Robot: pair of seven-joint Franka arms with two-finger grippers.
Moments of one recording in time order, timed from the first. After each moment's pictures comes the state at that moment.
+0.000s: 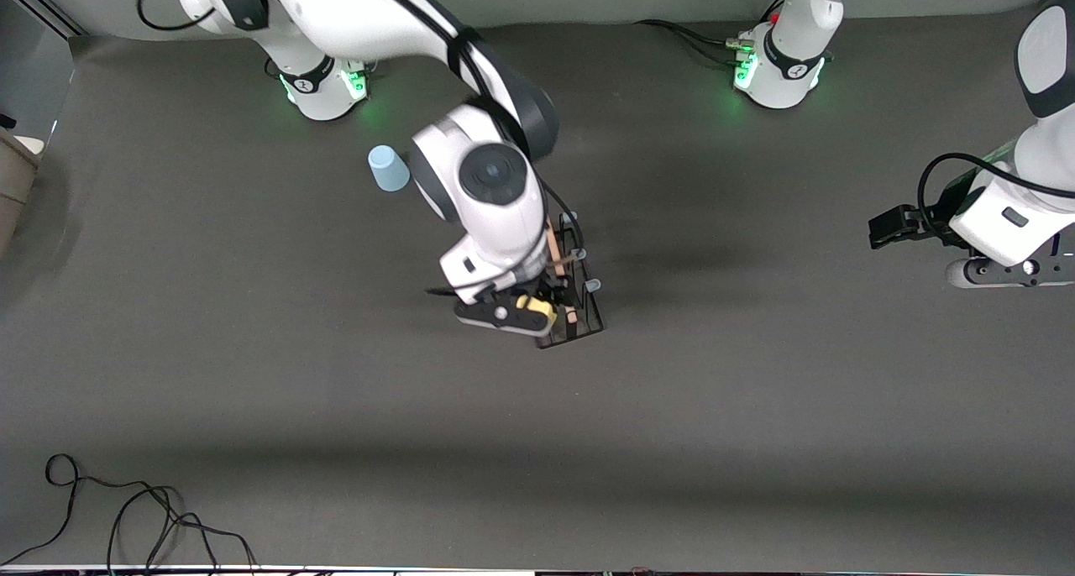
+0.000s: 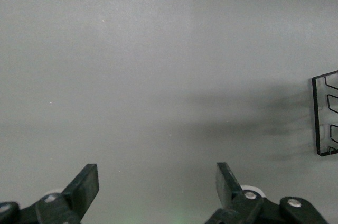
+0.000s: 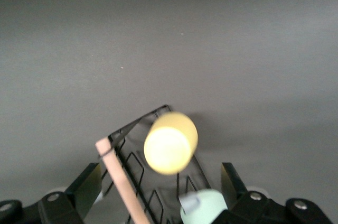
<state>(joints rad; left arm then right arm) -0.03 0.08 -0.05 -1.63 -0.01 1.62 -0.11 0.82 0.70 -0.21 -1.05 0.11 1.81 0.87</state>
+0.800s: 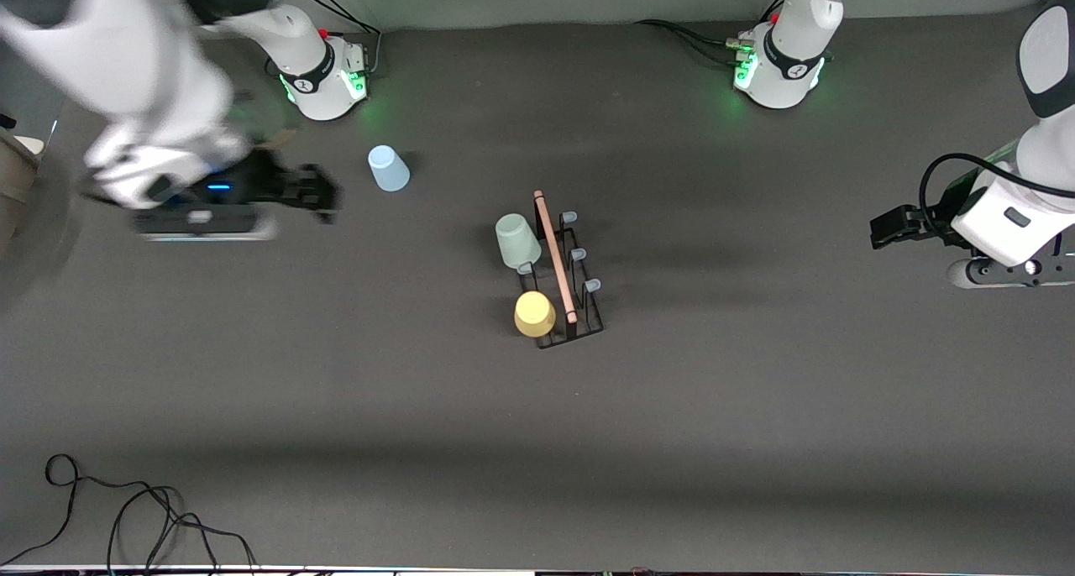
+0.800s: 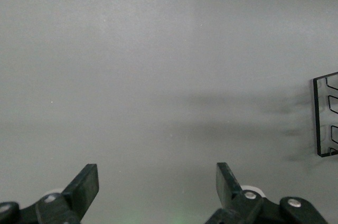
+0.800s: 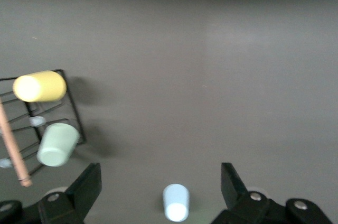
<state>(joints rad) -0.02 0.08 -0.05 -1.63 -0.01 1.62 -0.11 0.68 0.08 -0.42 -1.49 0.02 1.55 0.27</state>
